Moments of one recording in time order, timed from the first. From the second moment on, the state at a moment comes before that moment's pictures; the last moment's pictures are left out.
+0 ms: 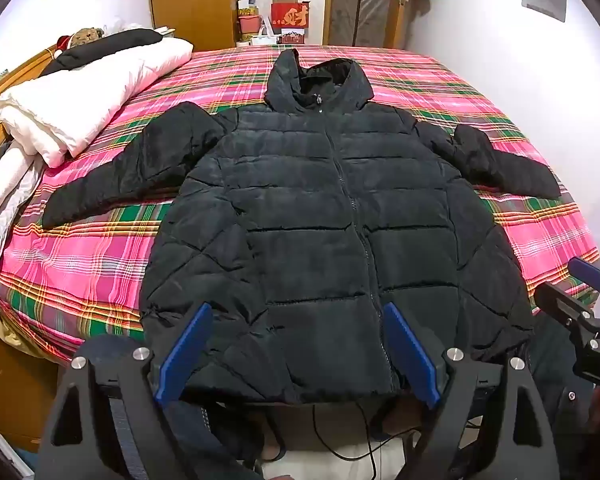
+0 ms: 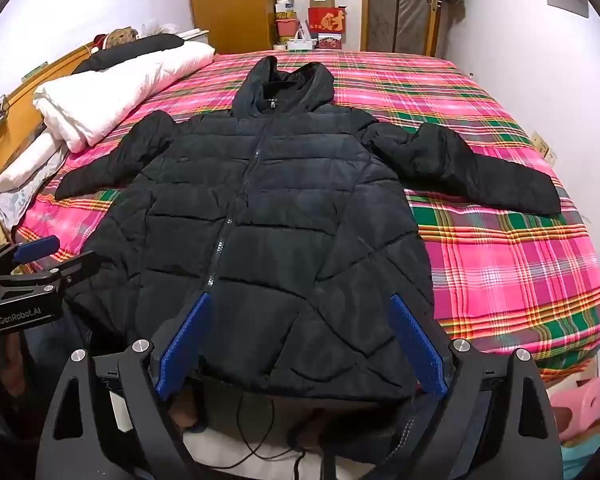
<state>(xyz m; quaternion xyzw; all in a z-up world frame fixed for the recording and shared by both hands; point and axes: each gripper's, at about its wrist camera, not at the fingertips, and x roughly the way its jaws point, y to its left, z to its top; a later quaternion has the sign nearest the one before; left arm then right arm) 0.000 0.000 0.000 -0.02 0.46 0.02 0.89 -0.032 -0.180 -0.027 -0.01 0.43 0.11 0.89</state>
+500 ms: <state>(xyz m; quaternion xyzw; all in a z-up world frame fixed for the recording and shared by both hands) -0.001 0.002 0.000 -0.02 0.46 0.02 0.89 -0.033 -0.178 -0.029 -0.01 0.43 0.11 0.90</state>
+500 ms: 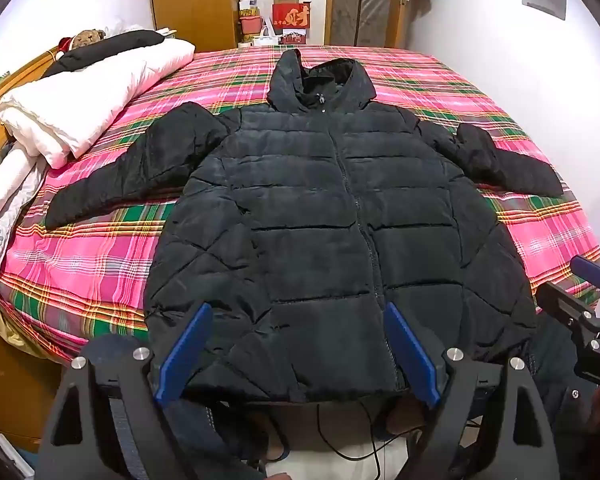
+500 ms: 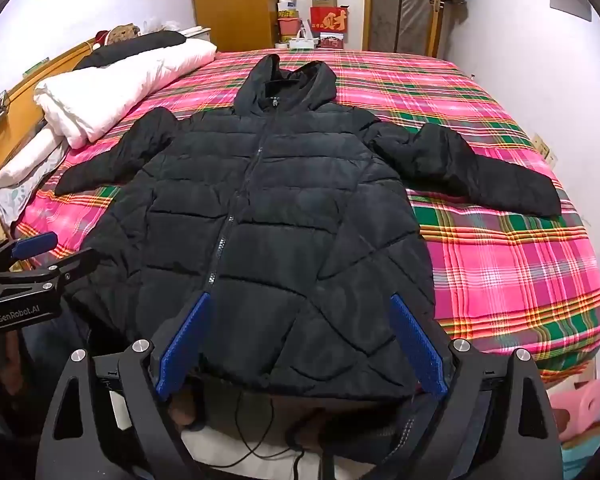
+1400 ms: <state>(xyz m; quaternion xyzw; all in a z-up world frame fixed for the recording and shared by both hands) -0.002 0.001 -0.003 -0.02 0.46 0.02 0.89 -0.034 -0.174 -0.036 -0.02 0.44 0.11 0.89</state>
